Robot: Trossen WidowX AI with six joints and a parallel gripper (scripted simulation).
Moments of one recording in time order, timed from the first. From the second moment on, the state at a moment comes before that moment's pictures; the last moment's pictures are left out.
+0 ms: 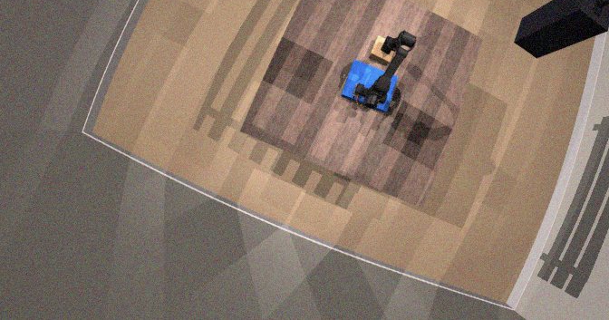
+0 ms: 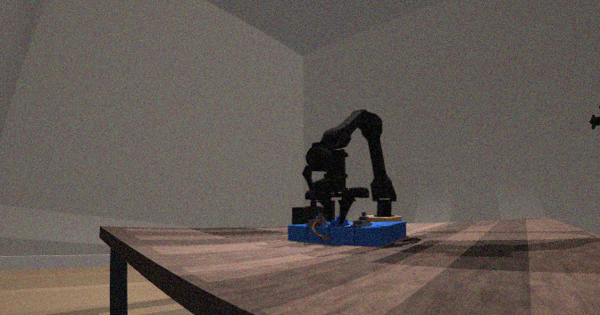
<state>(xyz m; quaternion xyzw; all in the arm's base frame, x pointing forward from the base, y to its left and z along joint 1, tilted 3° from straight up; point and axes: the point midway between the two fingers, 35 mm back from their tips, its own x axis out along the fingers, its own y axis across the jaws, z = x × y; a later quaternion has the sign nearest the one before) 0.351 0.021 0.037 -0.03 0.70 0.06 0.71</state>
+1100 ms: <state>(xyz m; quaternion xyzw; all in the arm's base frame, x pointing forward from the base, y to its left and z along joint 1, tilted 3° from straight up) 0.249 0.004 0.131 -0.02 0.70 0.06 0.72</state>
